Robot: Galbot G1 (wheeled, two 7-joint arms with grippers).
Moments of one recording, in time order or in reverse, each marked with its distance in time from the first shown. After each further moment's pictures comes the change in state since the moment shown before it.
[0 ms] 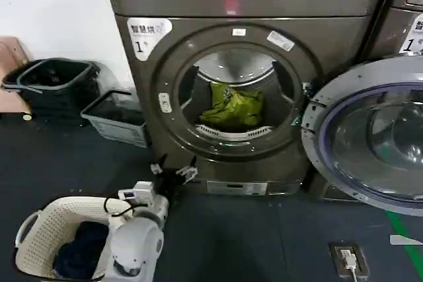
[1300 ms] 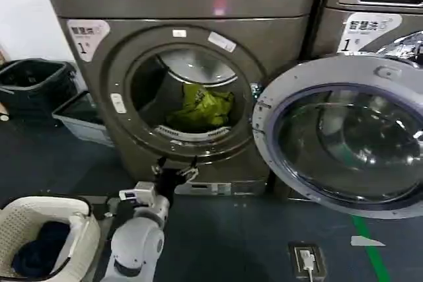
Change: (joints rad) left arm -0.002 0.001 0.011 0.012 0.000 -0.007 0.002; right arm 0.012 0.018 -0.017 0.018 0.018 0.056 -0.024
